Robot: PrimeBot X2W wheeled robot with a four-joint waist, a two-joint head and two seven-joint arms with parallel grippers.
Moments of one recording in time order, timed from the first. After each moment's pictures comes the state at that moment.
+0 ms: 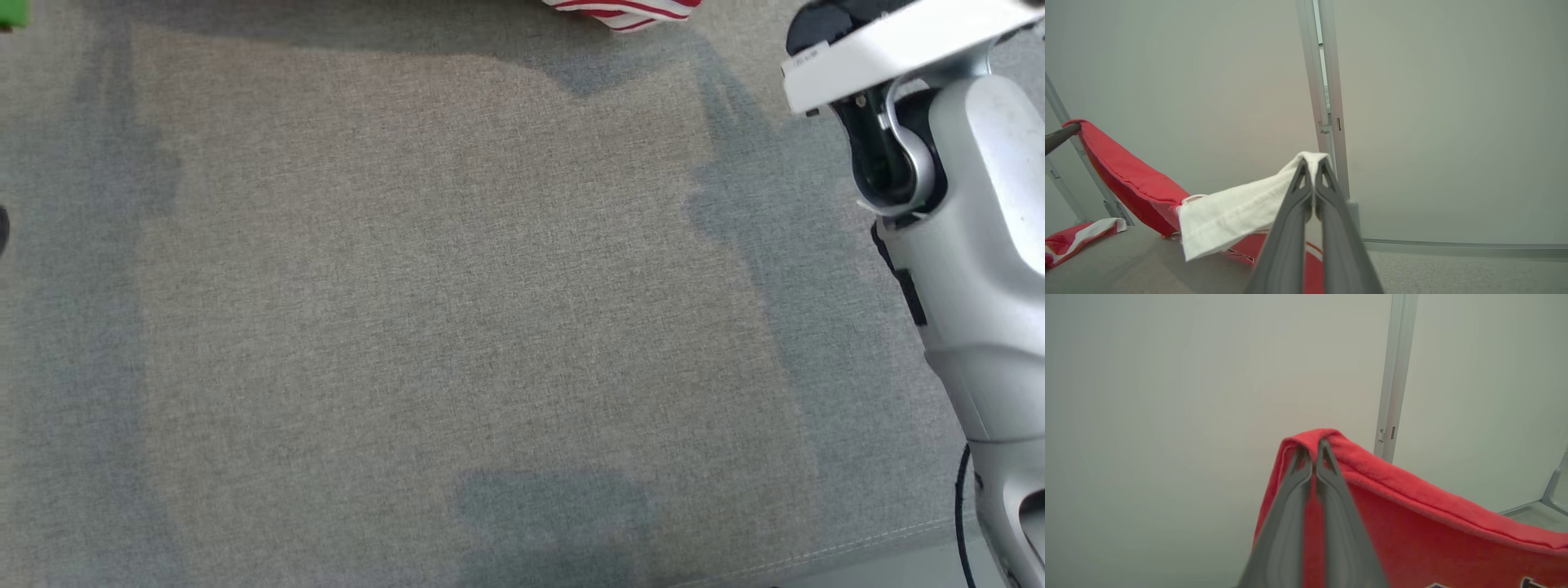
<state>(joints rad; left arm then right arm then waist) -1.17 0.47 -0.34 0.64 -0.59 -0.13 -0.26 -0.97 -0.23 0.30 0.35 0.55 0.13 -0.19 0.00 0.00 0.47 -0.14</state>
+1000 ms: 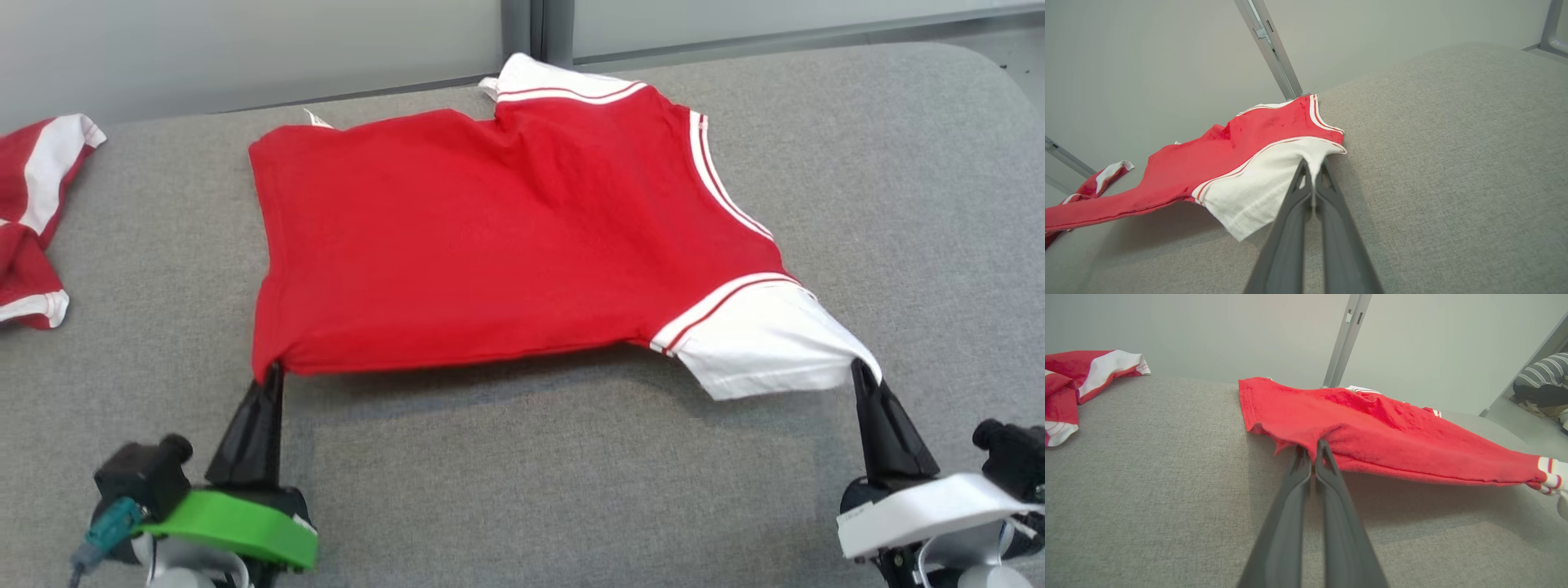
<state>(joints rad) -0.12 0.38 -0.36 0.14 -0.69 0.01 -0.26 0.06 -0.09 -0.03 -0.06 0.48 0.13 -0.08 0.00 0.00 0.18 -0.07</state>
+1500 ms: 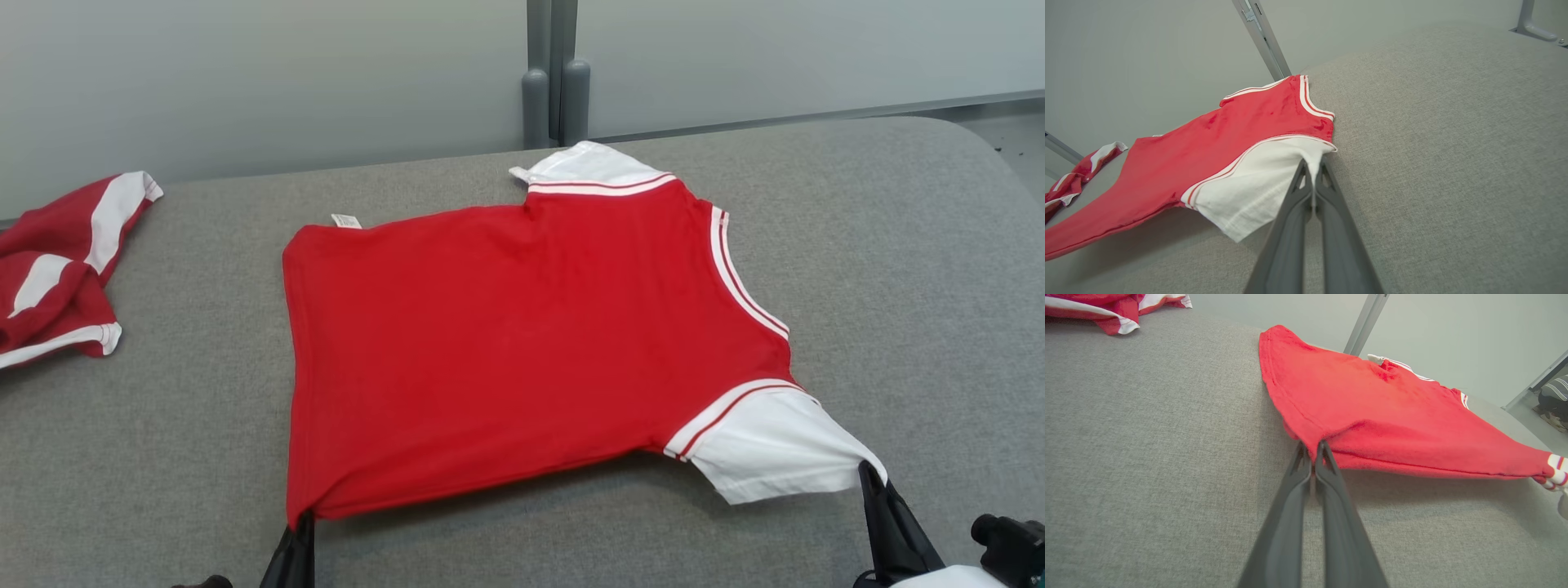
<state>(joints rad) 0.18 0.22 -0.27 0.14 -0.59 0.00 -0.26 0.24 -0.06 -0.06 -0.02 0.43 0.13 -0.11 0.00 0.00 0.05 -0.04</state>
